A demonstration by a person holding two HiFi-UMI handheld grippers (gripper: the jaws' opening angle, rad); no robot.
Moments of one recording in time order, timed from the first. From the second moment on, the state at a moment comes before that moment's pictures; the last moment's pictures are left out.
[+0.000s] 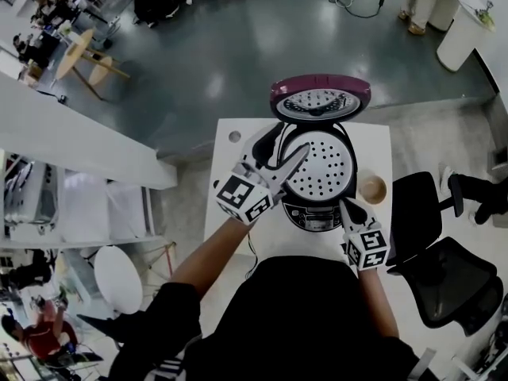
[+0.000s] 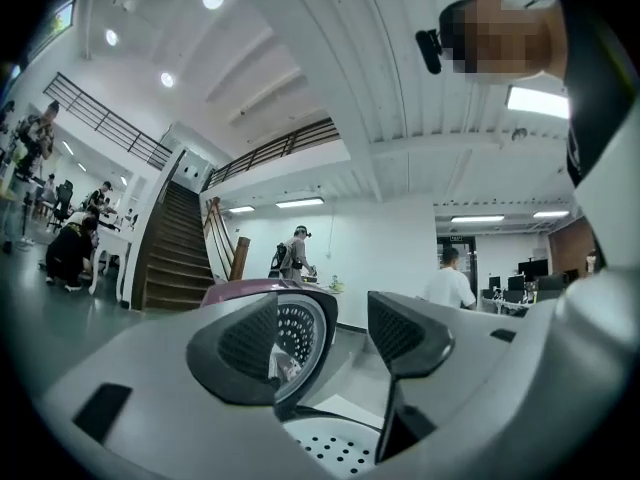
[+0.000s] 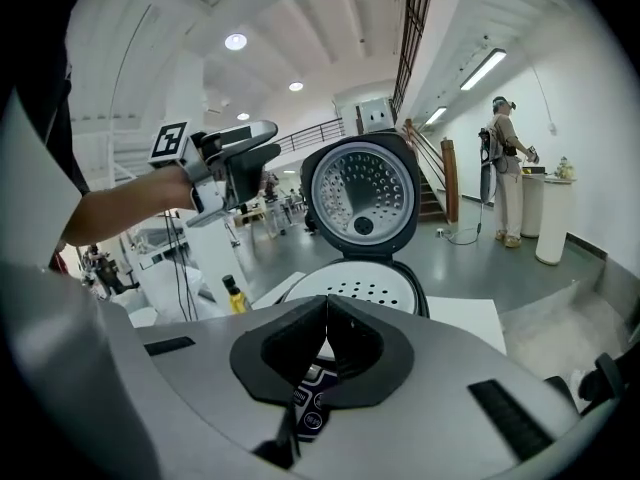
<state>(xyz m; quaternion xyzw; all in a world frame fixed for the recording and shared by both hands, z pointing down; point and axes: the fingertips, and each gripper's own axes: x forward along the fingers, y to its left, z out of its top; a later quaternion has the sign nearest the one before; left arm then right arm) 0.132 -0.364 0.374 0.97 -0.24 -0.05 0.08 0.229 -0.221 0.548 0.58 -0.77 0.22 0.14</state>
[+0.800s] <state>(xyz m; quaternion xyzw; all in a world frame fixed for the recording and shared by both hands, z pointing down) 0.159 -0.481 0.348 0.97 -0.22 -0.01 0.04 0.241 -0.232 0.563 0.56 -0.78 0.25 0.13</state>
